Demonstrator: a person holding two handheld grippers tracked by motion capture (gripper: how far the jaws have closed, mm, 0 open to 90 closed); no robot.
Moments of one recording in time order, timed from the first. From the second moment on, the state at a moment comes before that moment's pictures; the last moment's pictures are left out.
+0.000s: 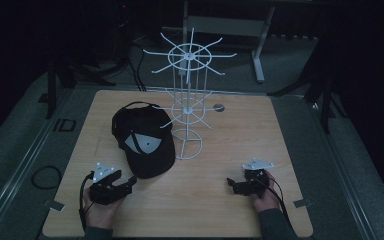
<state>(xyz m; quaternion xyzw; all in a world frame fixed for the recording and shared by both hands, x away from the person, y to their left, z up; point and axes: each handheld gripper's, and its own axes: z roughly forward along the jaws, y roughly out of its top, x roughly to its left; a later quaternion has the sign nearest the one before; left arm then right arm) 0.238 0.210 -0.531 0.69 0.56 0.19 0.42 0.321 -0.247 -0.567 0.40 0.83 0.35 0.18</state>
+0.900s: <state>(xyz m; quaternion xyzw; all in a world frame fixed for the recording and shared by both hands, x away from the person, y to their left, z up) 0.245 0.208 -0.523 0.70 0.55 0.19 0.42 0.321 -0.247 -0.567 0.40 0.83 0.35 0.18</state>
